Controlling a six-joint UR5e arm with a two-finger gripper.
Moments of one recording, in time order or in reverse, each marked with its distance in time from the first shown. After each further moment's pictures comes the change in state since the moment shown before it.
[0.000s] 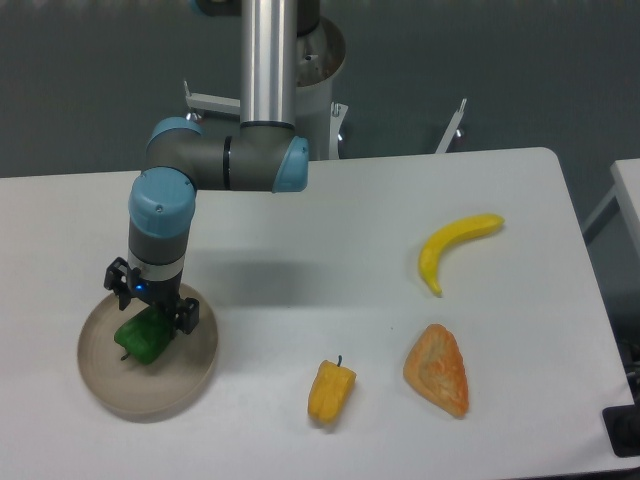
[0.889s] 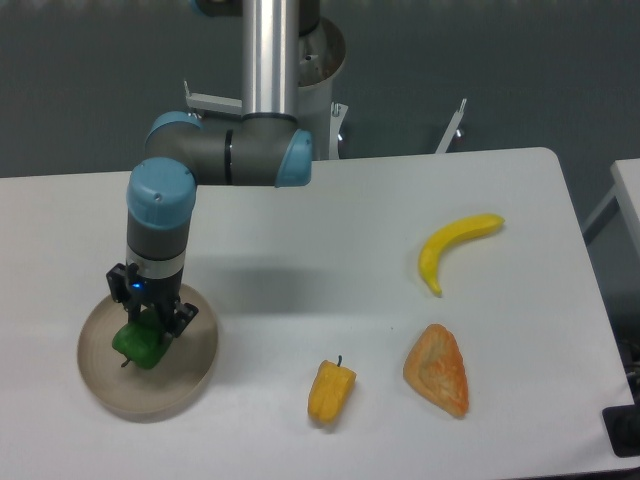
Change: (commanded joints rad) arm 0.089 0.051 0.081 -0.021 0.011 0.106
